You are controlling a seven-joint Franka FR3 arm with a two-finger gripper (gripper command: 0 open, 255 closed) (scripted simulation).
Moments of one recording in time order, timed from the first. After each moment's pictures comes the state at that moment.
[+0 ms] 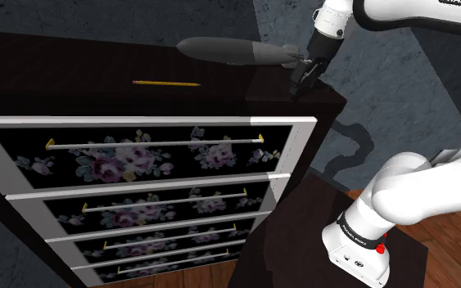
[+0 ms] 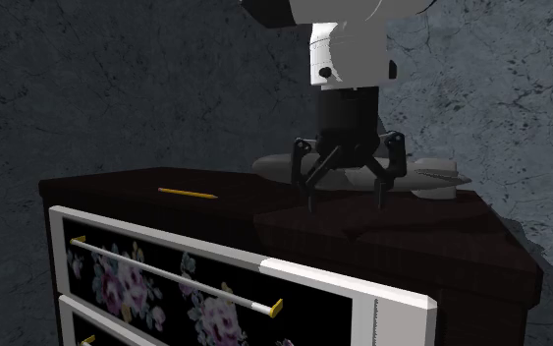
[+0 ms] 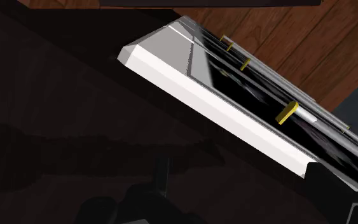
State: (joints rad) arm -0.01 -0.76 0.06 -2.32 -0.04 1.70 0.09
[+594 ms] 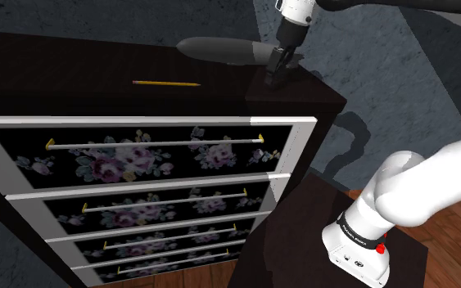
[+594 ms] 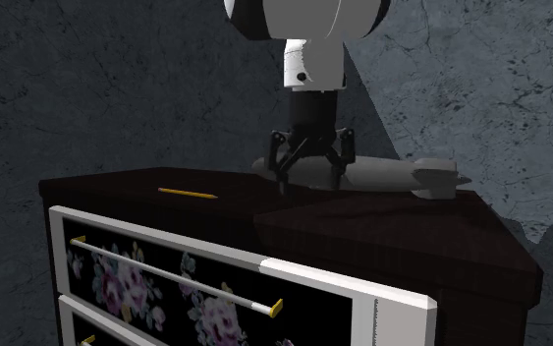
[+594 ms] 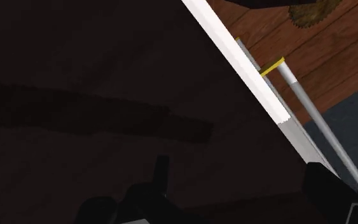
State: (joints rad) arm 0.08 -0.48 0.03 -2.09 -0.02 1.74 -0.13
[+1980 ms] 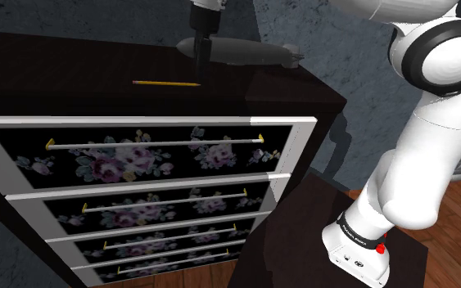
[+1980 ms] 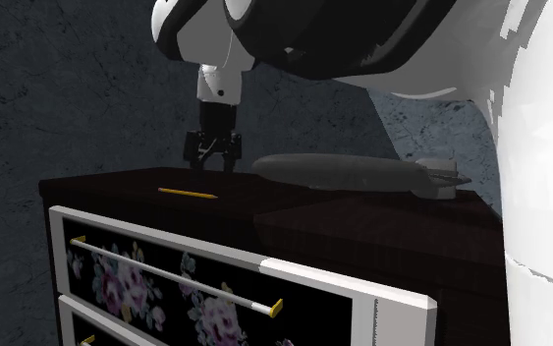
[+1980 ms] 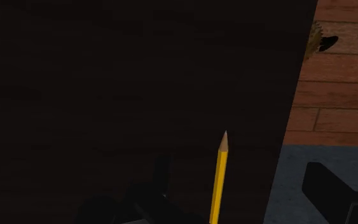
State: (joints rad) arm 0.24 0.17 0.11 -1.38 0.07 1.60 -0.64
